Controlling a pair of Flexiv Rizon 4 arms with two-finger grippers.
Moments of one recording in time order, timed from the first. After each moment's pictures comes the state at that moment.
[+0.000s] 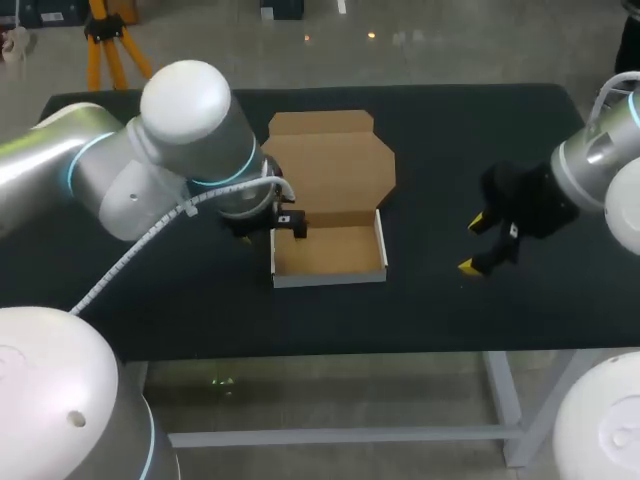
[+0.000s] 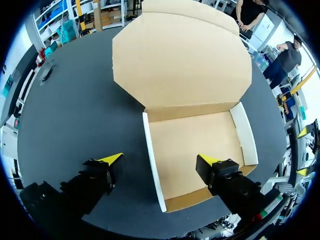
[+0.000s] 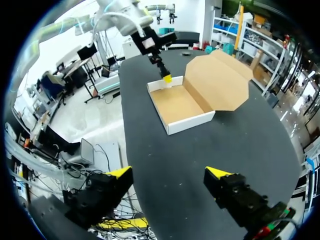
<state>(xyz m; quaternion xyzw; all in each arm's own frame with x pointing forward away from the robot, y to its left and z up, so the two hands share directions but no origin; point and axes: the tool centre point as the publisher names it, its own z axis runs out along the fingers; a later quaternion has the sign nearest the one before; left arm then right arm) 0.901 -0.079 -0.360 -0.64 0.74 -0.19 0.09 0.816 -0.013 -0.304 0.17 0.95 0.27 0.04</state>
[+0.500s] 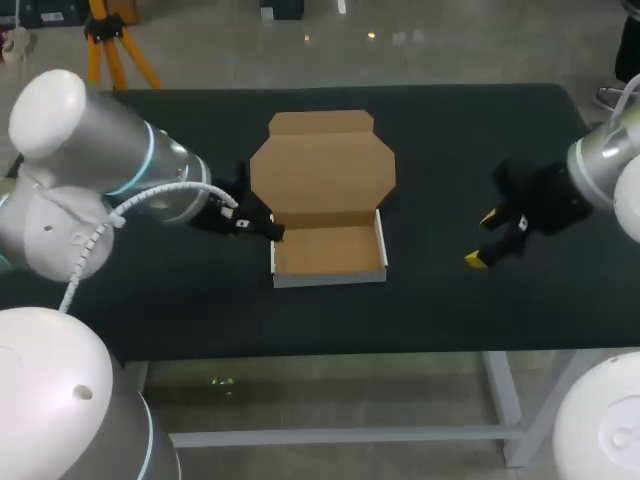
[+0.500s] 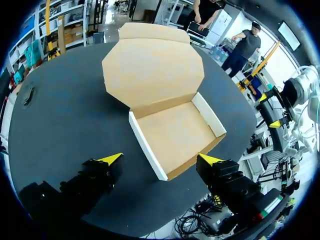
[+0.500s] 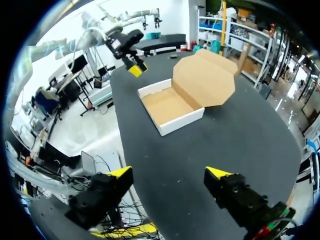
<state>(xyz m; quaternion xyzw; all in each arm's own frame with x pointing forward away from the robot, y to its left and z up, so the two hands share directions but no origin) 0.864 -0.058 -0.317 -0.52 0.80 -0.30 0.02 0.821 -0.026 -0.297 0.23 0.93 0.29 0.04</state>
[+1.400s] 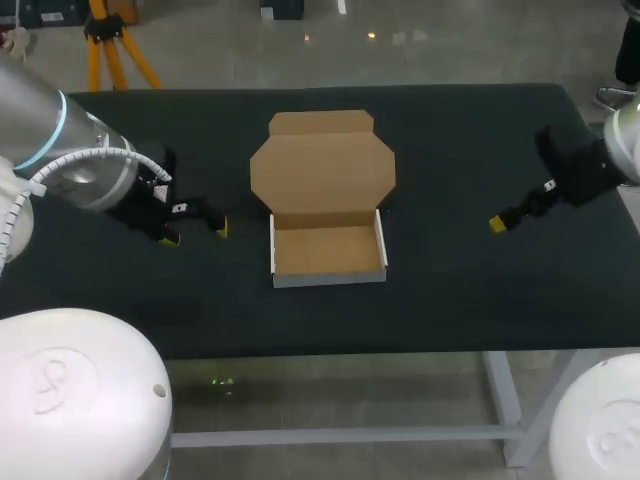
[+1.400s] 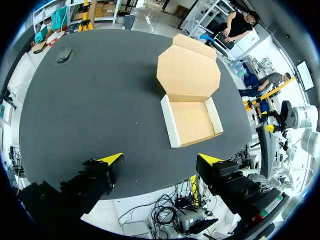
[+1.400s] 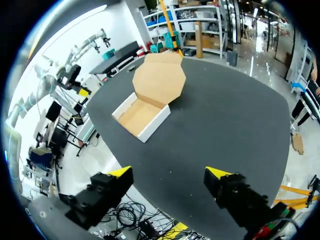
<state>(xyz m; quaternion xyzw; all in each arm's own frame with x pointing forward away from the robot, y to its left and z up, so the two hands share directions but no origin) 0.815 0.023 -0.261 -0.65 0.71 -0.26 -0.02 0.833 -0.069 -0.260 0.44 0.85 0.28 0.01</state>
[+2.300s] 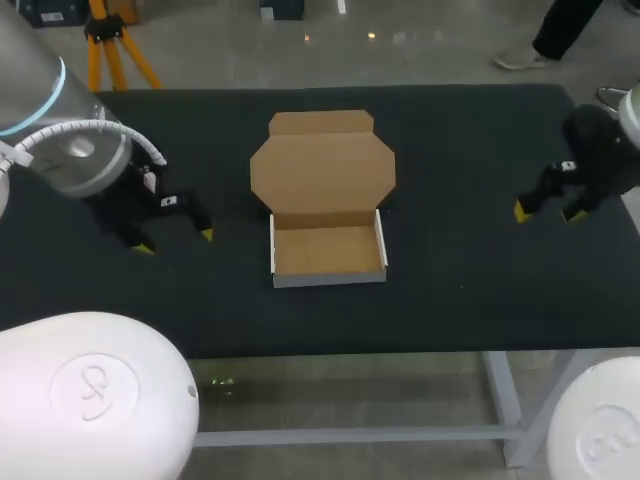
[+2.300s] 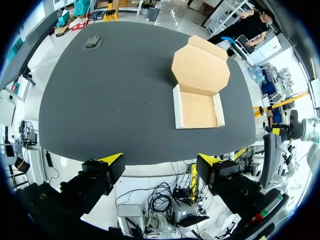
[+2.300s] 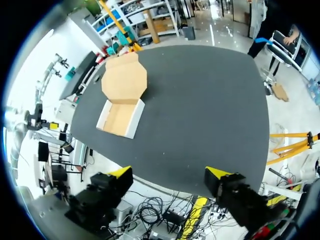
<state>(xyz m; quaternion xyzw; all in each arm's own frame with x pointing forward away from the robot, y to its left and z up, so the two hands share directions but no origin) 0.761 0.033 -0.215 -0.71 0.68 -0.19 -0.02 0.805 -0.101 -0.233 0.60 0.77 0.20 -0.02</state>
